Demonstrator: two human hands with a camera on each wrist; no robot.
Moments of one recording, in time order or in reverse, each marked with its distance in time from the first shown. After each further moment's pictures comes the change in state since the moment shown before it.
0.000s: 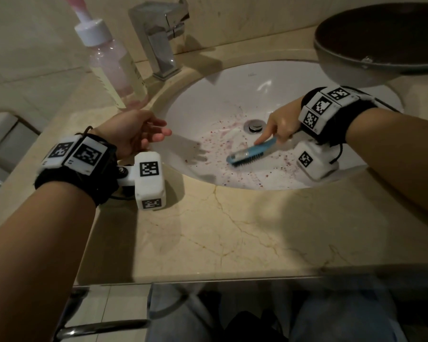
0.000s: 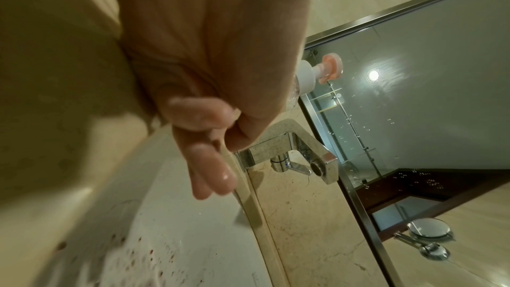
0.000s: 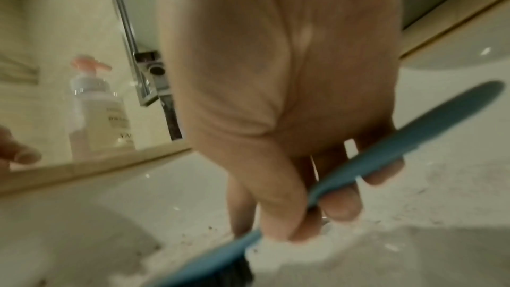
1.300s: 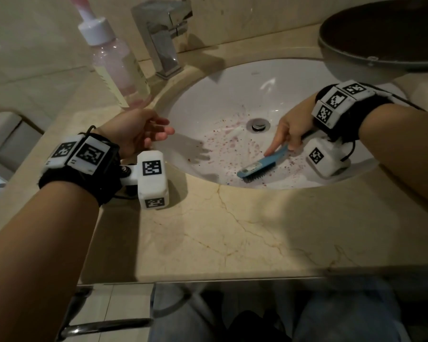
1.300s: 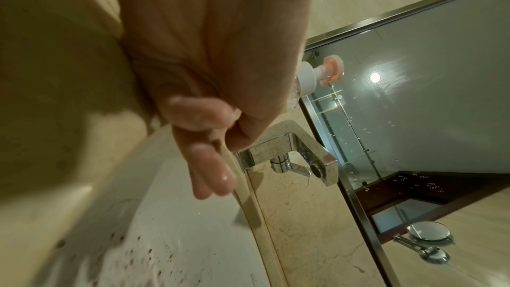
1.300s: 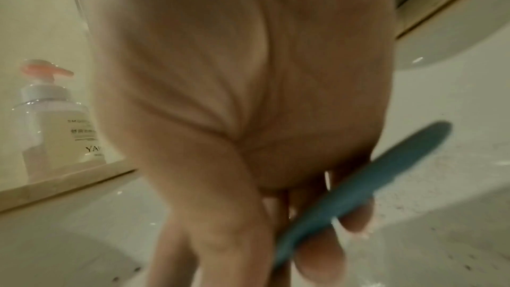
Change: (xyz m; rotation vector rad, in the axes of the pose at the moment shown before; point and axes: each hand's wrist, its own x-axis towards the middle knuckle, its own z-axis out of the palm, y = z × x) left_hand 0.001 -0.001 -0.001 -0.012 -0.007 0.006; right_hand -0.007 0.009 0.001 0.198 -0.265 -0.014
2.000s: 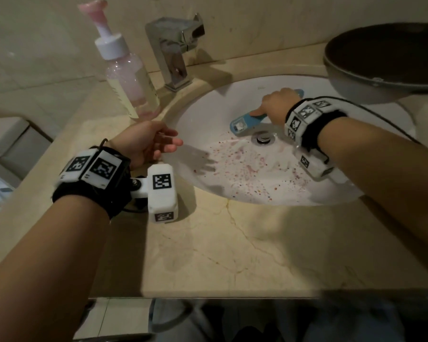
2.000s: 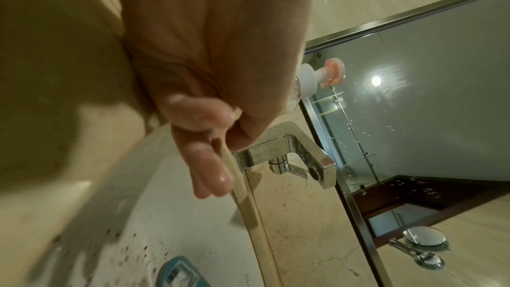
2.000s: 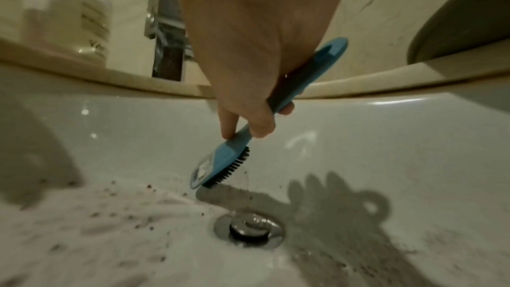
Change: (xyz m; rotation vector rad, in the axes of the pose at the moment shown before) left_hand 0.001 -0.001 -0.002 -0.030 -0.014 0.008; right_hand 0.028 -0.033 -0.032 -0.718 0.718 0.206
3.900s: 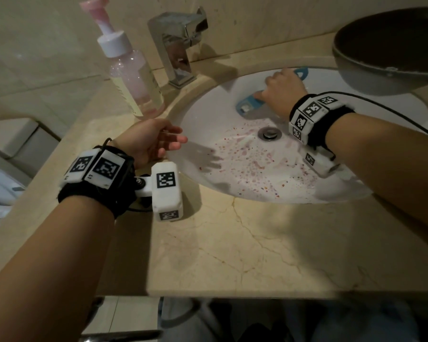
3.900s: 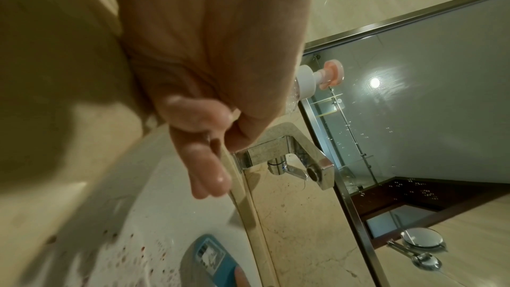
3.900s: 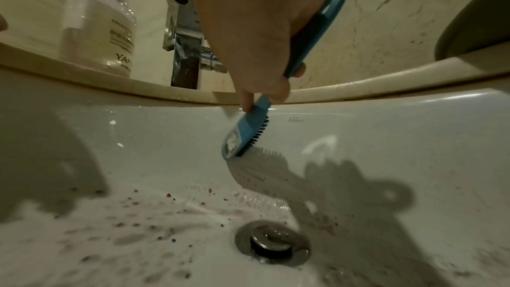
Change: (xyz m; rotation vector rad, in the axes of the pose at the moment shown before) left_hand -0.002 -0.001 0.000 -0.026 0.006 0.003; right_hand 0.008 -0.007 0.000 -0.279 0.306 0.106
